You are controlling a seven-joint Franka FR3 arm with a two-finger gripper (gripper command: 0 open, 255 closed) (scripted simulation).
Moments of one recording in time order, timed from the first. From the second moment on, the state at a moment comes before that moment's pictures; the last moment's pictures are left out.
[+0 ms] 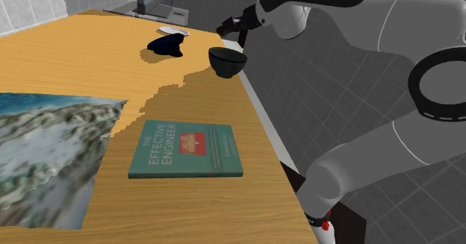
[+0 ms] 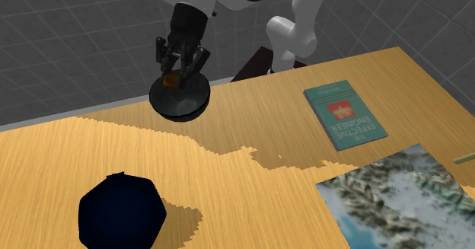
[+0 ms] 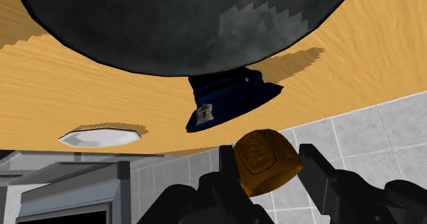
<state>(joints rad) -0.27 -0.40 0.06 -2.17 0.71 2.58 -0.72</state>
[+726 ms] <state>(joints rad) -0.24 -0.46 -0.03 -2.31 0.80 2.60 -0.88</state>
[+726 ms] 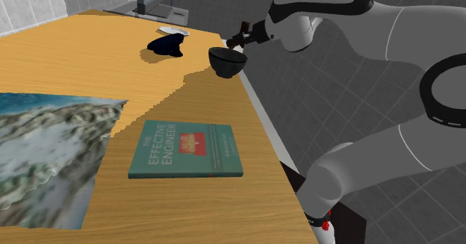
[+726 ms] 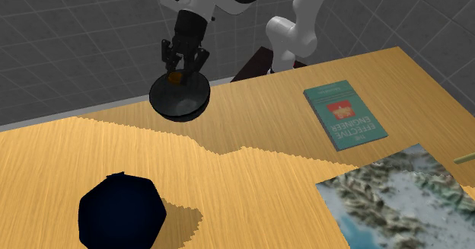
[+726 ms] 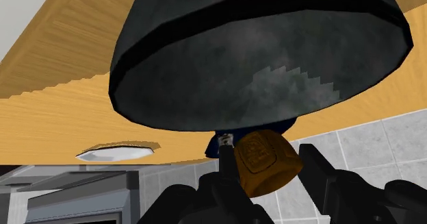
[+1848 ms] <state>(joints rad) -0.20 -0.45 -0.05 -2.37 0.87 2.67 -0.97</state>
